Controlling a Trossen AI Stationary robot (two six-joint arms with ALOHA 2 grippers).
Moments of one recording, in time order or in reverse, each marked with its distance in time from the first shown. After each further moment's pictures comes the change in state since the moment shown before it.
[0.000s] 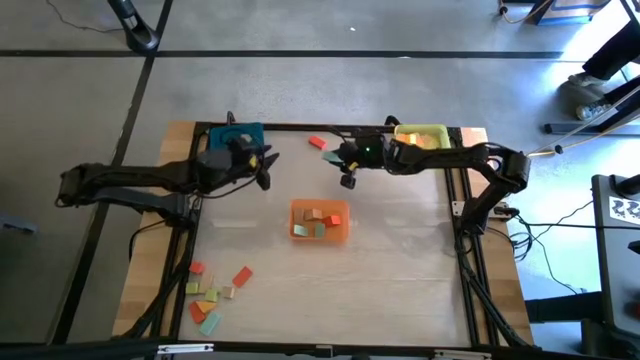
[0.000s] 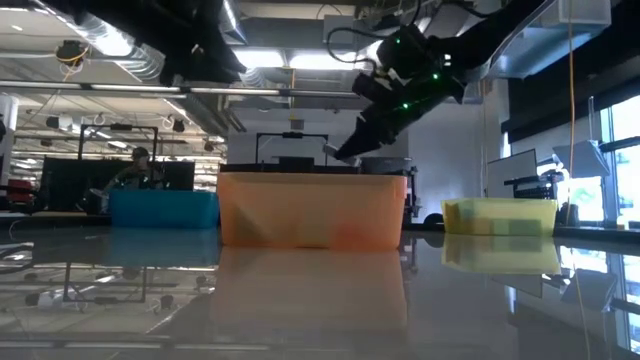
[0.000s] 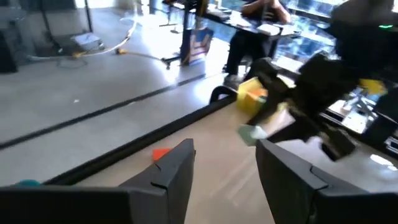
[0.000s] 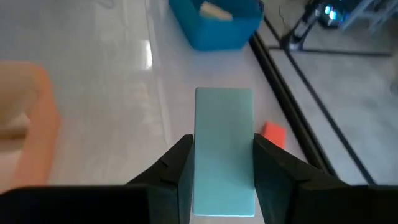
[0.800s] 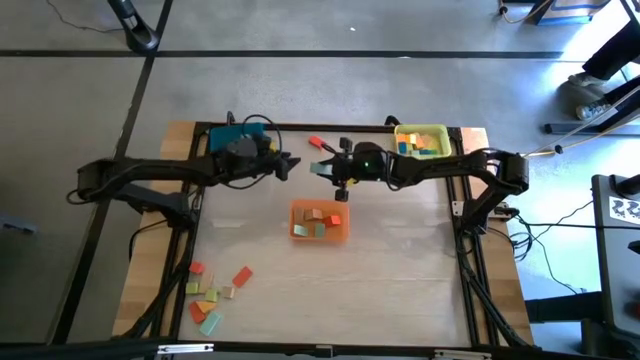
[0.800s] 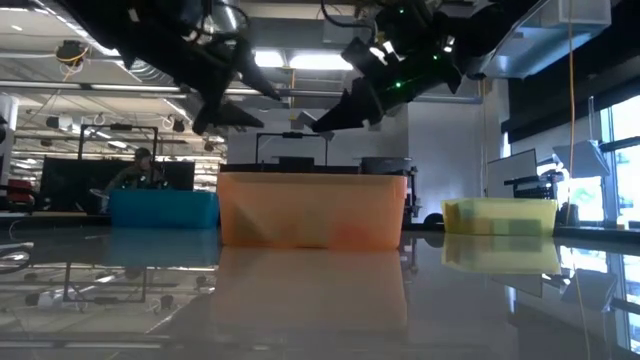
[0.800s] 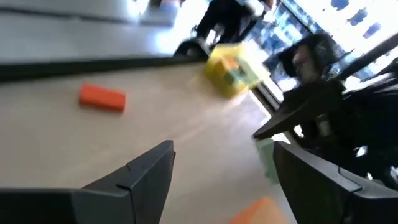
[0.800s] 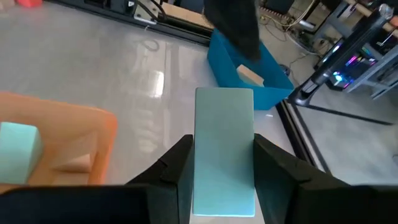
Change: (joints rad) left arm 0.164 0.285 0.000 0.199 0.370 -0.393; right arm 0.143 0.003 0.001 0.147 0.006 -0.090
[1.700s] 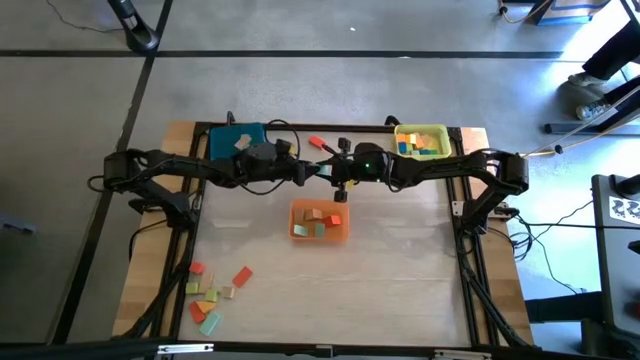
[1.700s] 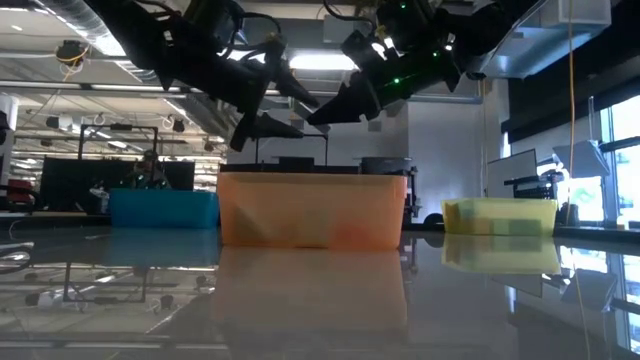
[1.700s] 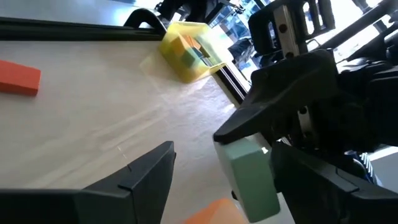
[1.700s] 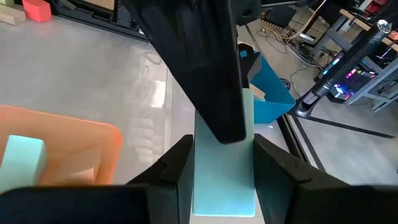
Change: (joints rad) left arm -0.029 0.247 0.072 0.229 0.129 -0.073; right arm 0.006 0.001 0.000 0.044 -0.016 -0.010
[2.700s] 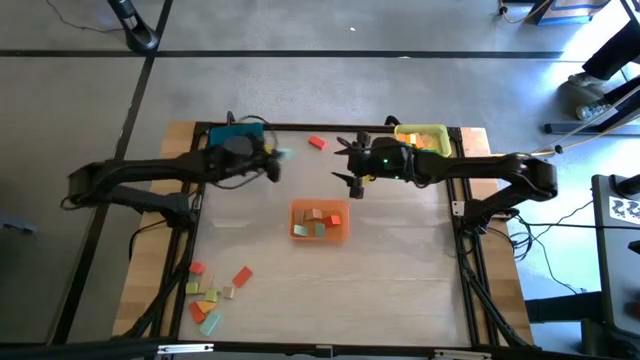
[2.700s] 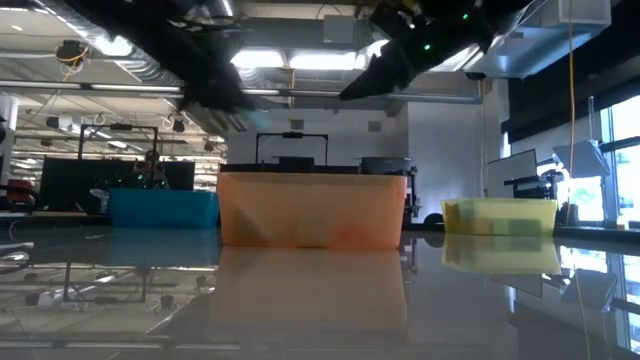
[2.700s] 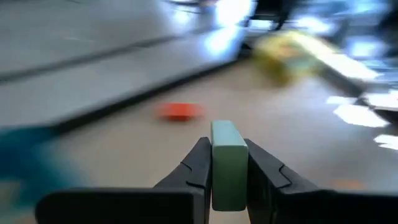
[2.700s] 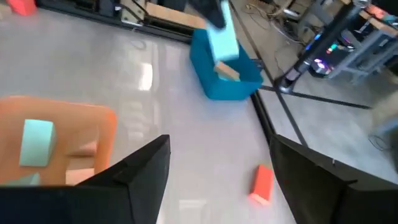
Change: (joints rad) left arm 0.030 -0.379 0.000 -0.571 -0.324 0.327; right arm 0.005 -0.226 0.001 -0.300 0.106 0.034
